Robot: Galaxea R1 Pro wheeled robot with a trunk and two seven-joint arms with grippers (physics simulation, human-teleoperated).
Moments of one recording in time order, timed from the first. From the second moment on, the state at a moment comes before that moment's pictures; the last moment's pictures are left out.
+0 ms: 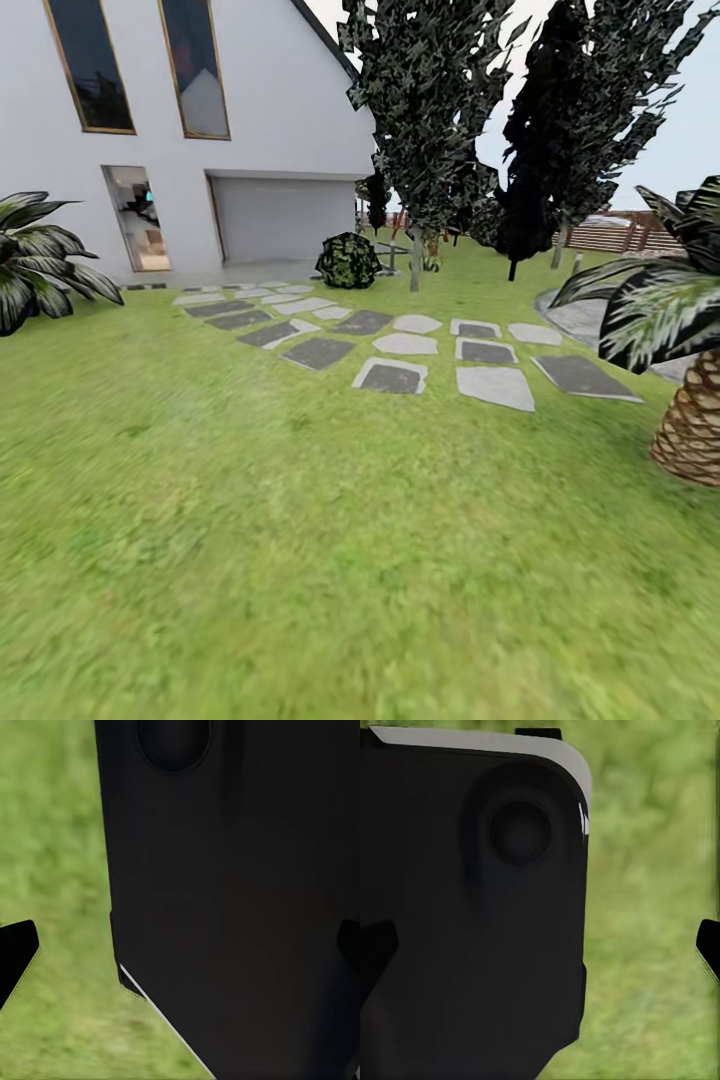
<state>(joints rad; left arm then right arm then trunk) 0.01 0.00 0.00 -0.02 0.00 0.01 0.00 -0.07 -0.03 0.00 0.00 0.00 -0.01 0.00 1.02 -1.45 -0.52</state>
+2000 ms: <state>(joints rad) 0.01 0.00 0.00 -0.02 0.00 0.01 0.00 -0.07 -0.03 0.00 0.00 0.00 -0.01 0.00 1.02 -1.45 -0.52</state>
